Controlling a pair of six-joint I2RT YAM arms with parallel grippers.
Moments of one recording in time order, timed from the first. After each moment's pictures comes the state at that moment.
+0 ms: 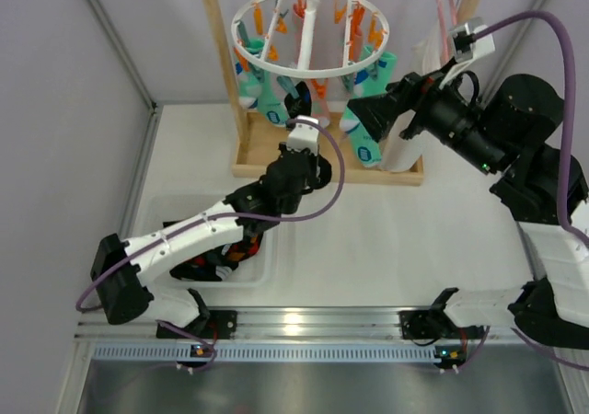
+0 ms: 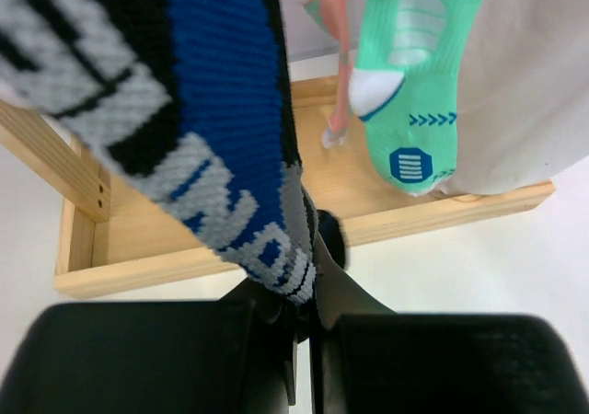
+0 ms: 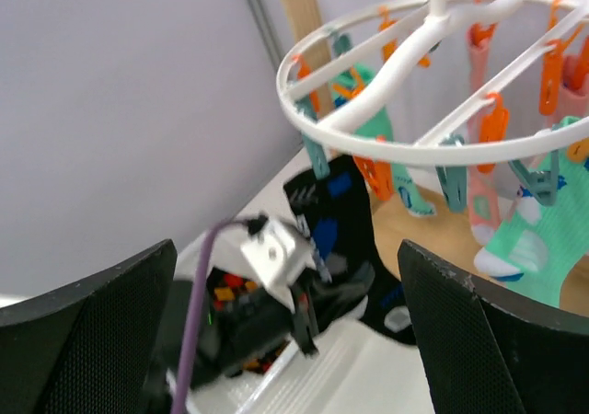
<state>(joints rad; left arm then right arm) -0.93 1.35 1.16 0.01 -0.61 -0.17 0.80 1.18 1.94 -0.68 0.05 0.27</state>
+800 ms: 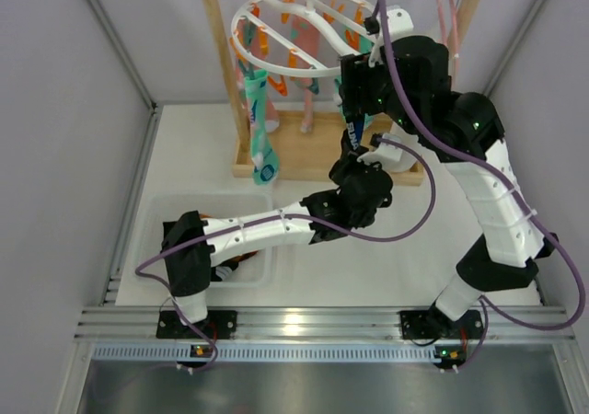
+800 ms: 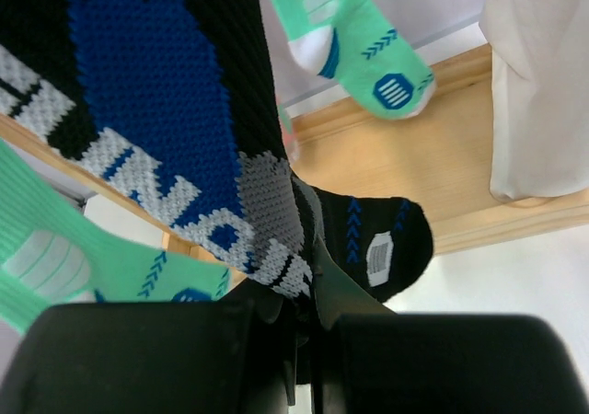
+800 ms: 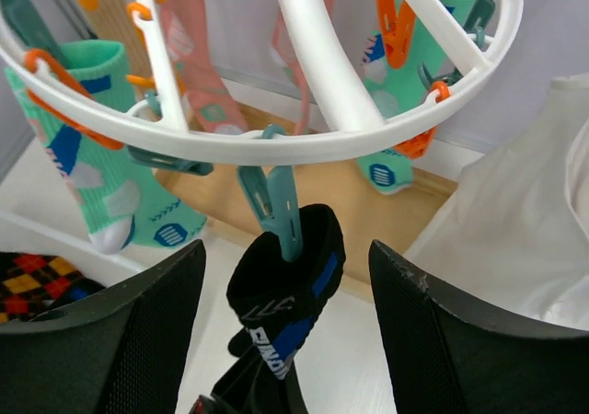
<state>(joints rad) -1.21 1.80 1.55 0.03 -1.13 0.19 0.79 1.64 2.42 -1.07 0.40 0.14</state>
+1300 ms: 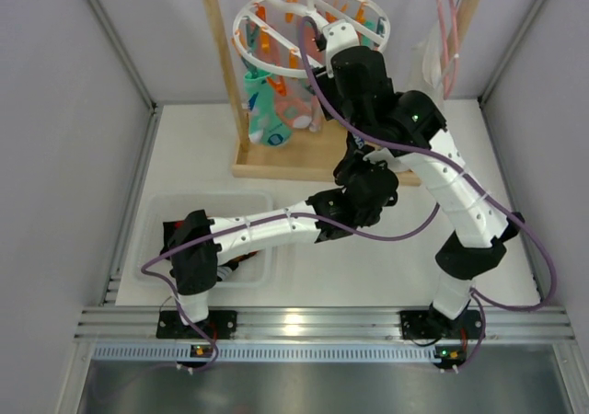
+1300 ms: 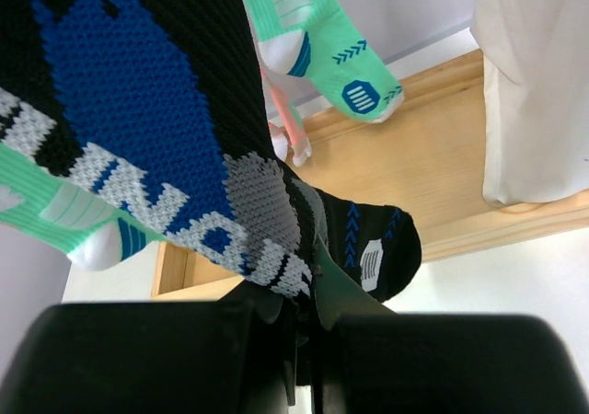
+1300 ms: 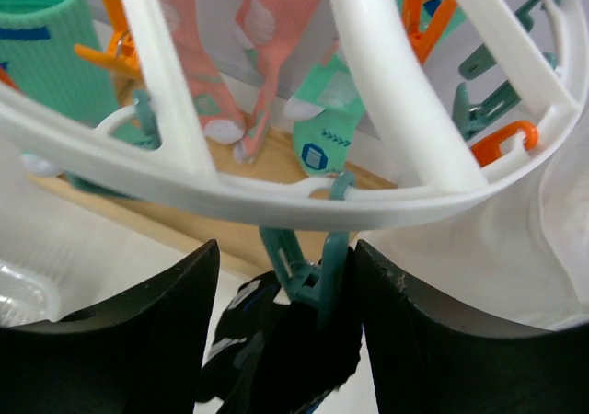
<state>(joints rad) -1.21 1.85 1.60 0.04 -1.12 0.22 0.86 1.79 2.41 -1.03 0.59 -0.03</state>
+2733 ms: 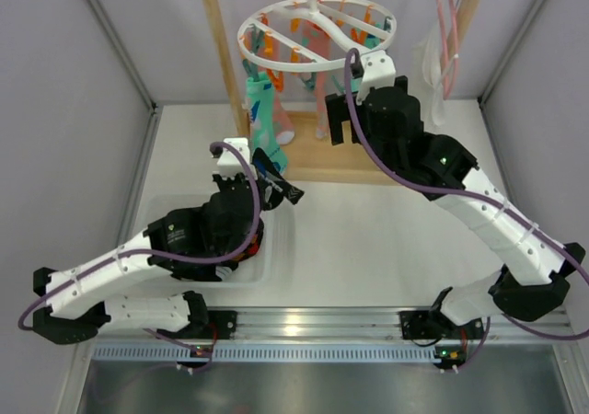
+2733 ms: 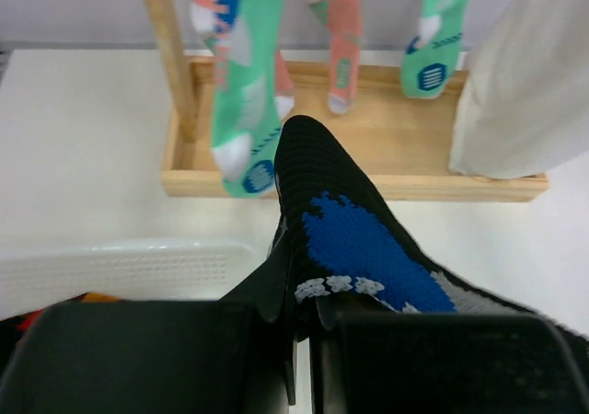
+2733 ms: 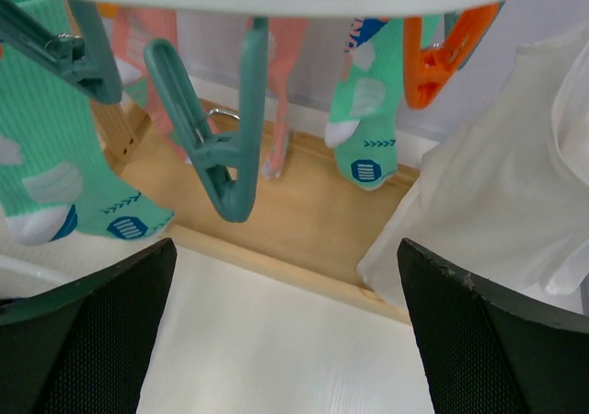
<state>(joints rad) -1.21 1.04 1.27 -0.58 -1.03 -0.46 0.89 1.43 1.82 -0.66 0.66 0.06</state>
